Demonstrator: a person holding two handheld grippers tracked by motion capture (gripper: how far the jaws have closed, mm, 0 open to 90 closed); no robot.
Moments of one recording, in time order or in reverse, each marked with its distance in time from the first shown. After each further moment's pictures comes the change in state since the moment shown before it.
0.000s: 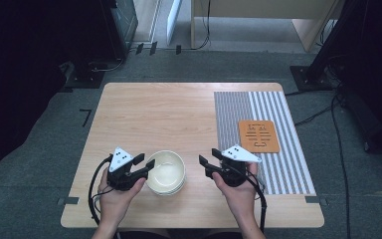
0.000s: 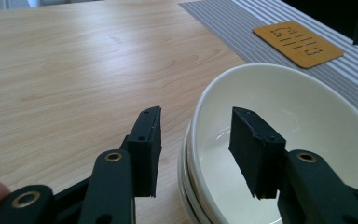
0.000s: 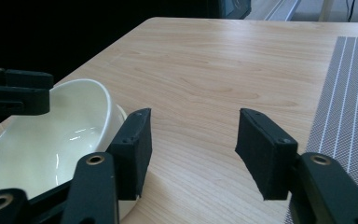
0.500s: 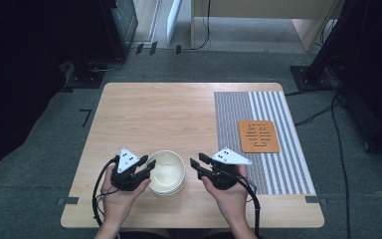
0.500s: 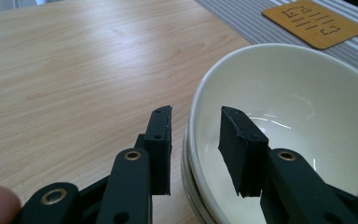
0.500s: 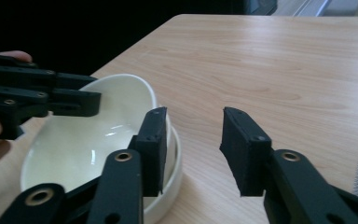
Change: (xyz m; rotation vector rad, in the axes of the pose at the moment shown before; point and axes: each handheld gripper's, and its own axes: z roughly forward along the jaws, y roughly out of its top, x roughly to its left) left arm -0.006 -0.001 0.009 0.045 0.038 0.059; right arm 0.019 -0.004 0.010 0.007 0.088 -0.009
